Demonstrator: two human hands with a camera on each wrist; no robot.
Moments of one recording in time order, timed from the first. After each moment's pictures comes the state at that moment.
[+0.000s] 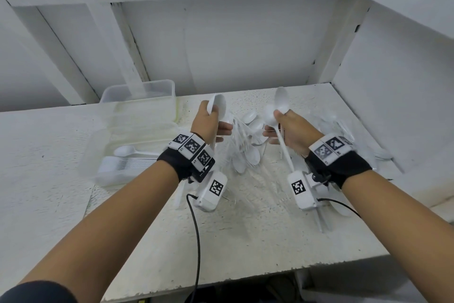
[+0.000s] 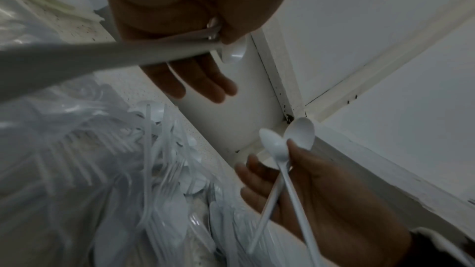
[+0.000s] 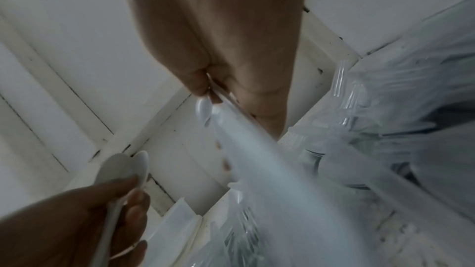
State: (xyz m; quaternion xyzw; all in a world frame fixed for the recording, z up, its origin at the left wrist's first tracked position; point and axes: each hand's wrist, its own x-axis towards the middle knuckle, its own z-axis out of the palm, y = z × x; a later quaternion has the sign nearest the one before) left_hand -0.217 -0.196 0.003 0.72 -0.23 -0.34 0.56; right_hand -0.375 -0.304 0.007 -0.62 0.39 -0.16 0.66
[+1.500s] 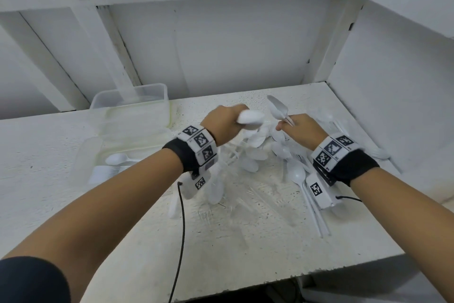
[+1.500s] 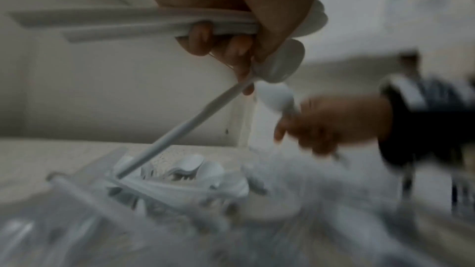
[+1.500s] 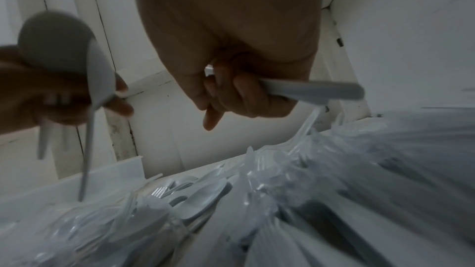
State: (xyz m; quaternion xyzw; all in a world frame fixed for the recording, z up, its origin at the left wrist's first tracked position) left_hand -0.224 -0.220 0.019 0.75 -0.61 -0.11 0.24; right_hand -0.394 -0.339 -0.003 -0.80 0.46 -0.09 0.36
